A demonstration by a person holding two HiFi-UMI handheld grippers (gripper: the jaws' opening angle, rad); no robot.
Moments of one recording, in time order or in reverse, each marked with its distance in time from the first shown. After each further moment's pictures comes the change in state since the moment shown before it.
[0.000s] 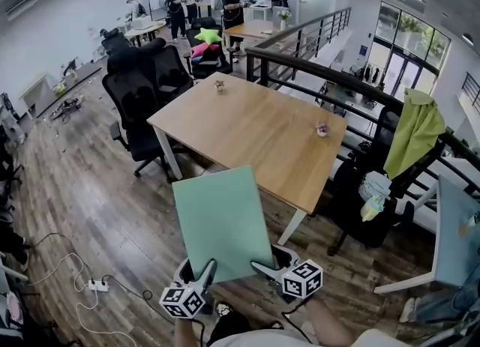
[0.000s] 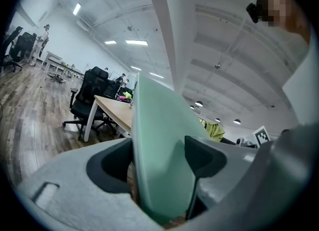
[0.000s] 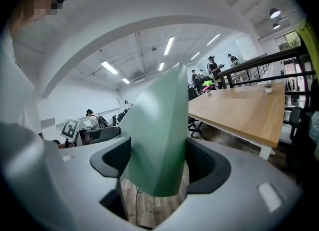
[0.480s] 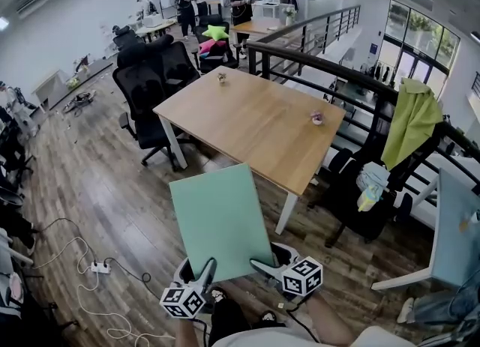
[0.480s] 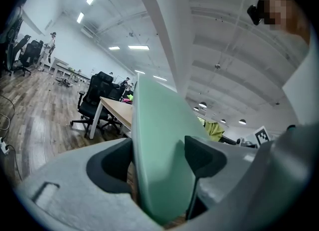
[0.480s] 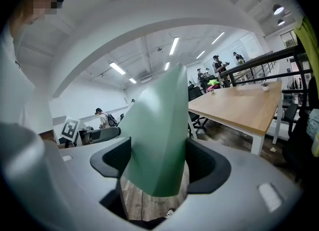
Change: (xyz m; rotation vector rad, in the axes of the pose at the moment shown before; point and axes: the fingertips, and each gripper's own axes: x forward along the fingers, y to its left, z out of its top) left arm -0.069 -0.086 -0.059 0.001 -0.035 0.071; right arm -0.101 0.023 -0.046 -0.015 0.013 0.073
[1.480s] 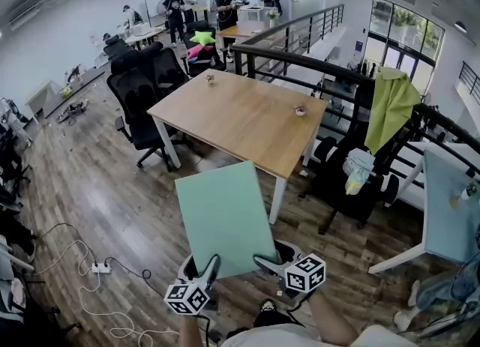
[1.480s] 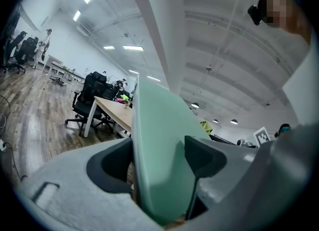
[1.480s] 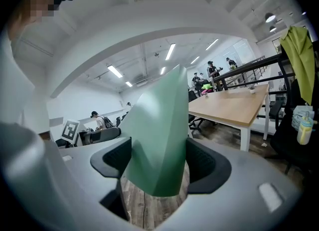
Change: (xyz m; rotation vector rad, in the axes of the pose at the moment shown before) left arm -0.075 -0.053 -0.026 0.016 -0.003 -0.077; right arm -0.082 0.061 -0.037 0.015 -0.053 -0.069
